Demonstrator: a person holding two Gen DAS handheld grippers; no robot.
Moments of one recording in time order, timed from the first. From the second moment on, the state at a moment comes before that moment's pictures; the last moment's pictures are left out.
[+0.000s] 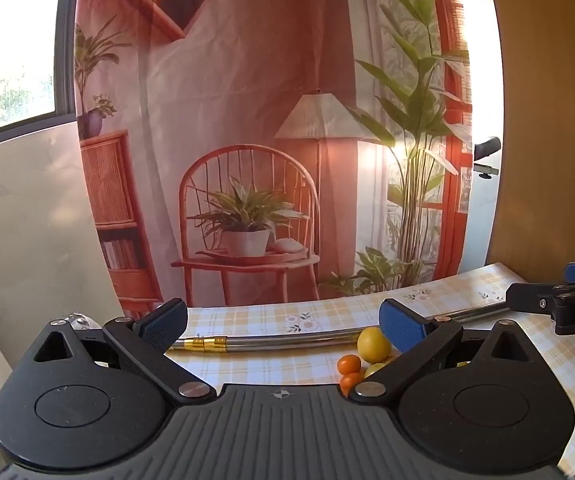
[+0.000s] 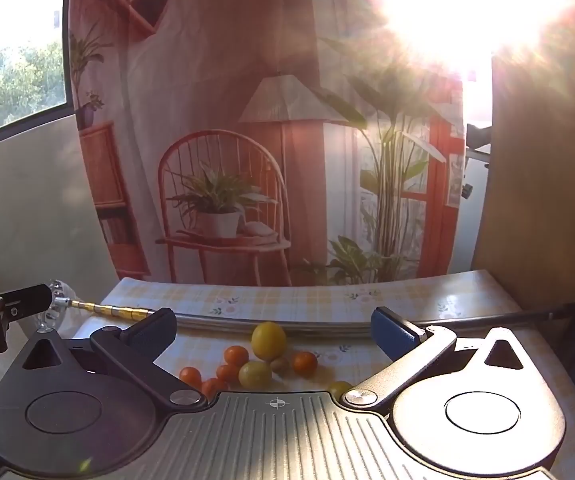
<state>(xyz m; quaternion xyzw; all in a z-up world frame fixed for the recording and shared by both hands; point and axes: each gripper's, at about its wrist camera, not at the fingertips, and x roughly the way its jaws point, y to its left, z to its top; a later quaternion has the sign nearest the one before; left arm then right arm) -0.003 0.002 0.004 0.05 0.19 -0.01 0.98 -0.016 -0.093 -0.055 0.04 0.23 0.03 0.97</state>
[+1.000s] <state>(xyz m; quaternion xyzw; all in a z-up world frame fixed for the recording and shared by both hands) -0.011 0.002 0.001 0.06 0.18 0.00 0.98 -0.029 -0.091 -0.049 0.03 0.20 0.02 0.98</state>
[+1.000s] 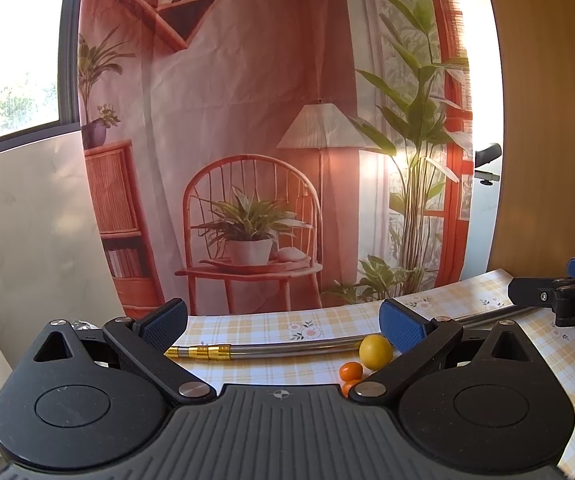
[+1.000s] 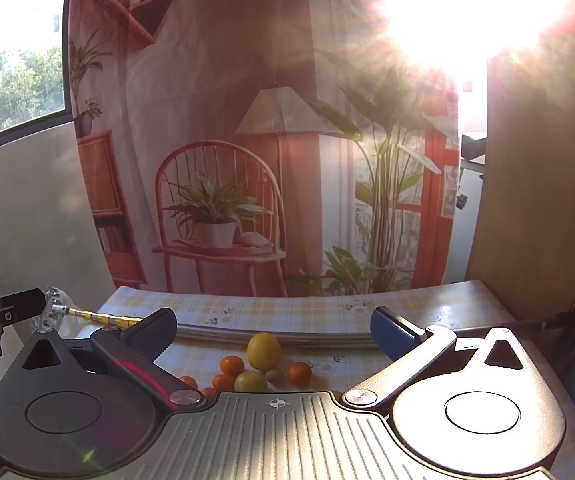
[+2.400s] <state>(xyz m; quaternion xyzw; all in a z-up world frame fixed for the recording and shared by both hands) -0.010 0.003 0.002 0.04 0.19 -0.01 0.98 -0.028 -0.093 -0.050 0.03 0.20 0.02 0.98</state>
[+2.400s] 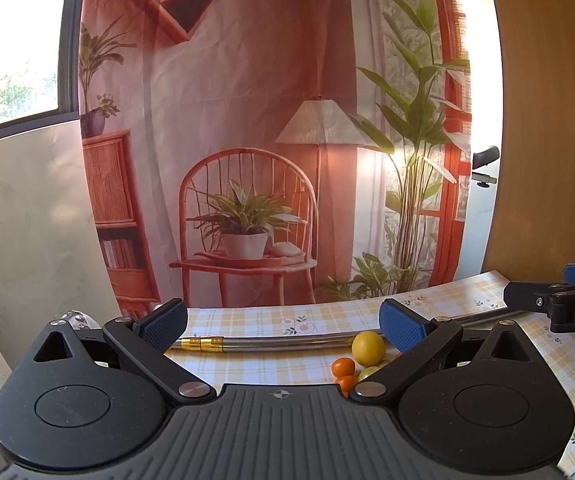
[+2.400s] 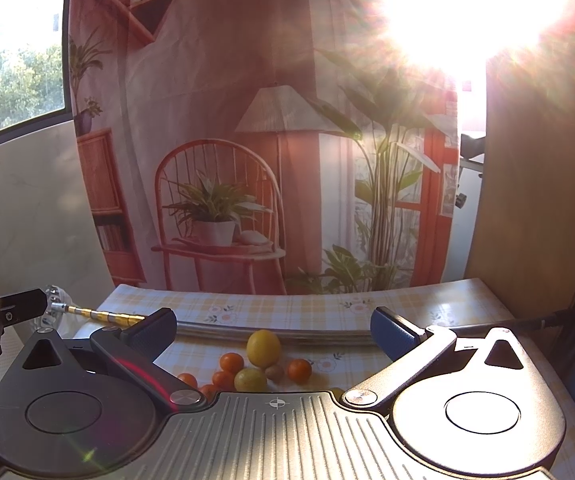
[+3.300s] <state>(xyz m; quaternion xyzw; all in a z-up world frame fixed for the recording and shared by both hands) 0.027 0.031 -0.054 0.01 0.25 0.01 0.97 0.018 -0.119 -0.103 0.07 0.26 0.03 0.96</state>
